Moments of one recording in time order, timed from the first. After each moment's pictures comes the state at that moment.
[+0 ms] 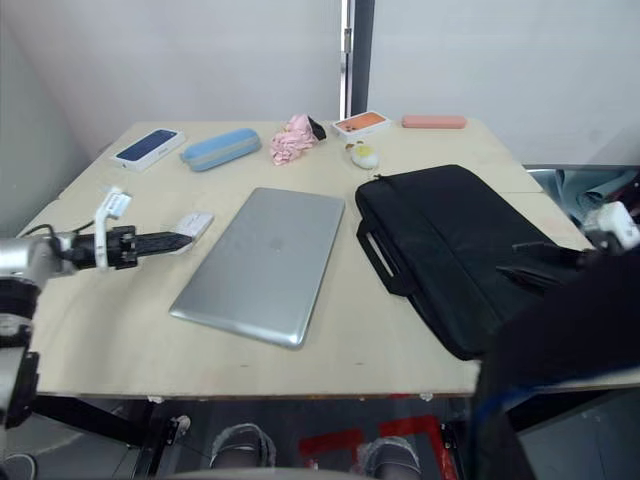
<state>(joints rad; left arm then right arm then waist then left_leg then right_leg) -0.80 0.79 0.11 0.75 -0.43 0.87 -1.33 0.00 -0.98 -0.59 -0.19 0.68 0.72 1.14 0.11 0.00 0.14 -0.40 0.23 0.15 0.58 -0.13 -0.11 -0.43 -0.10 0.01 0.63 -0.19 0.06</state>
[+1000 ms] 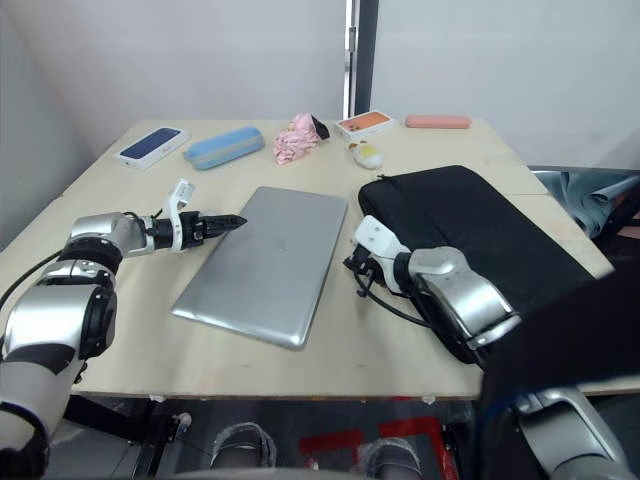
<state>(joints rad) -1.08 0.58 0.12 1.18 -0.27 0.75 -1.06 -0.56 -0.56 0.37 0.01 0.15 0.59 0.73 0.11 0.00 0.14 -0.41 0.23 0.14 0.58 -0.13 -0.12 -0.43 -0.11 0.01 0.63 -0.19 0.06</state>
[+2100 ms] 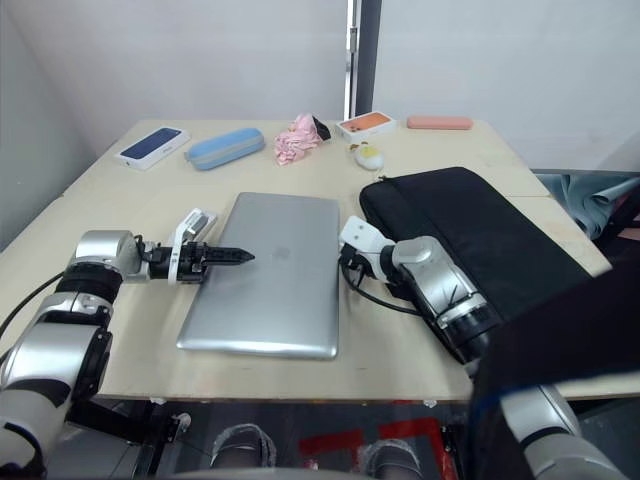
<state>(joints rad) -0.83 0.58 0.02 0.73 -0.32 1.23 -1.36 -0.63 -0.47 0.35 0.17 -0.01 0.50 0.86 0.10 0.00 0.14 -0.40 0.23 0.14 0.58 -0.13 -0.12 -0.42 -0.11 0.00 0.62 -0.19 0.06</state>
